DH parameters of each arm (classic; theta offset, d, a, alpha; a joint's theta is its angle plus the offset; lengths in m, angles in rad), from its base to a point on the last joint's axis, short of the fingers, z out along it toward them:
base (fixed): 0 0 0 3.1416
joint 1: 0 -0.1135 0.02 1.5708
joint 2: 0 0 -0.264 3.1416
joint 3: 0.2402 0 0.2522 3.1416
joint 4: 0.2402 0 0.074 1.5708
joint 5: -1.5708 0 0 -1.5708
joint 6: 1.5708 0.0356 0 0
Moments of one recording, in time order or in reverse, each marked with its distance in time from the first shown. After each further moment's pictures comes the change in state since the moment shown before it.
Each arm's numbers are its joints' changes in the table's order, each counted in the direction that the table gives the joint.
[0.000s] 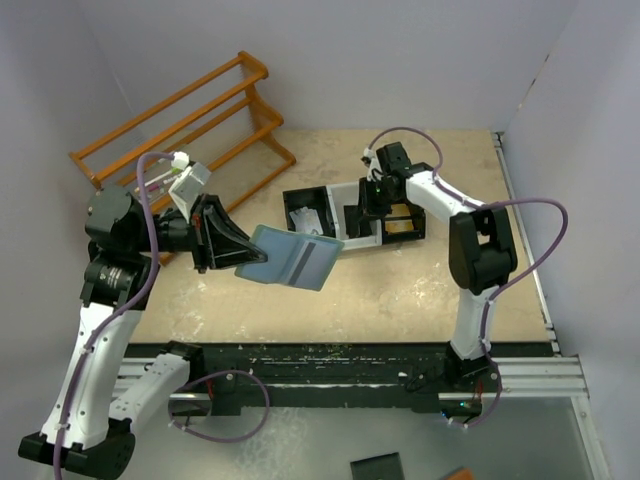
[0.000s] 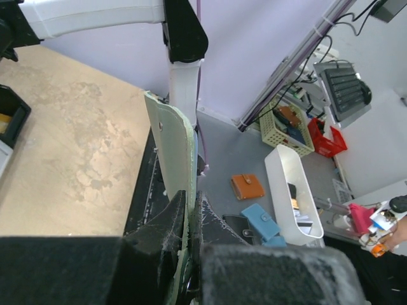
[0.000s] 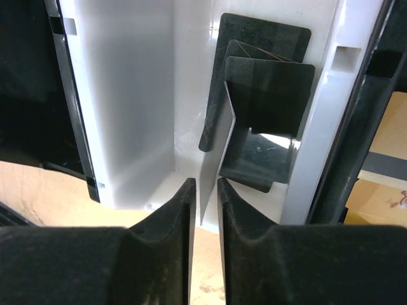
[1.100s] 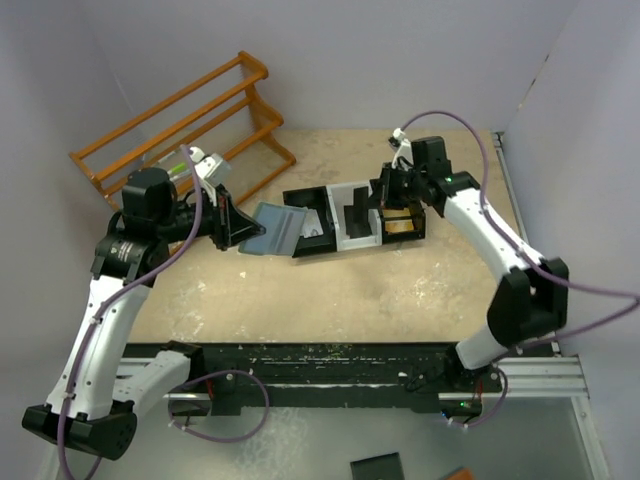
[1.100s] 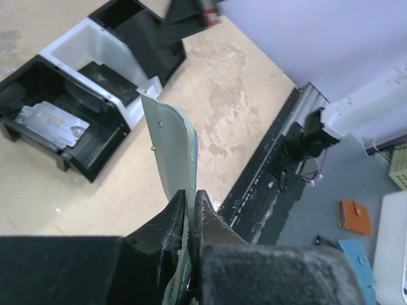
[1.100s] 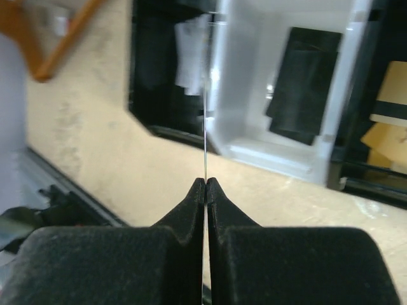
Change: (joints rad) left arm 0.000 0.128 0.044 0.436 0.503 0.440; right arm 0.034 -0.483 -0.209 -0.090 0.122 0.125
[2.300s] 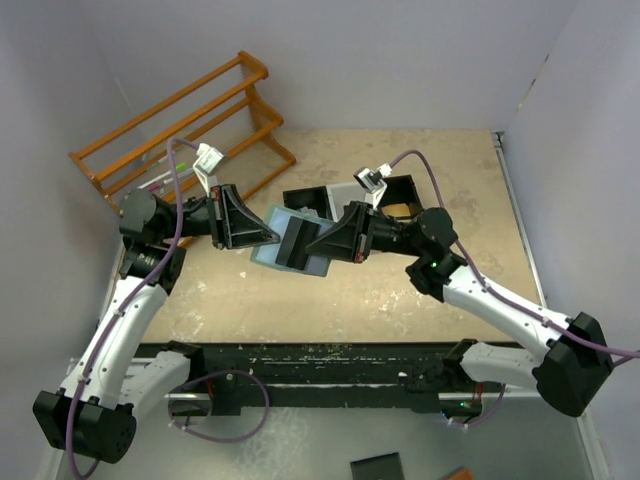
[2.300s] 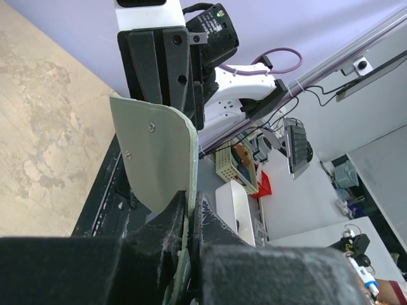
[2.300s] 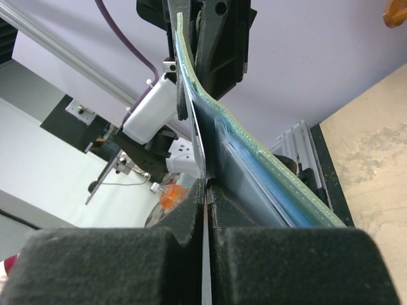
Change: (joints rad) left arm 0.005 -0.025 -0.293 -1.036 -0.444 -1.048; right arm -0.423 -0.349 -0.508 -1.223 0.301 0.747
